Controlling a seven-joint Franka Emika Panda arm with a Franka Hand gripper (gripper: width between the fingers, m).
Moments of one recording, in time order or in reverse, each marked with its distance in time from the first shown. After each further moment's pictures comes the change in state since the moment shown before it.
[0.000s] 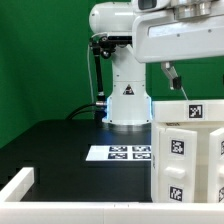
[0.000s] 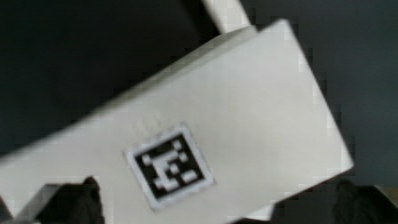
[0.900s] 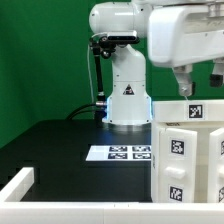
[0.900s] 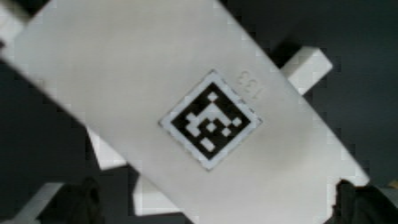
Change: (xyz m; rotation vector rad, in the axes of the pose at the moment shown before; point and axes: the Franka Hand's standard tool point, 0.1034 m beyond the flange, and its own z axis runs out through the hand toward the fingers) arm 0.002 -0.001 0.002 -0.084 -0.063 -1.144
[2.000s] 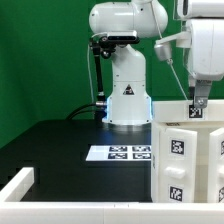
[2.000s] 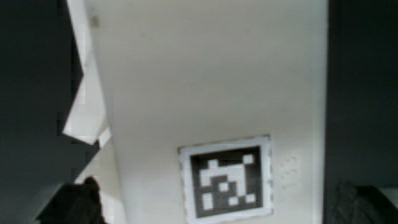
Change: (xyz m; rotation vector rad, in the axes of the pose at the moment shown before) arm -0.012 -0.002 0.021 -0.056 -0.031 -0.601
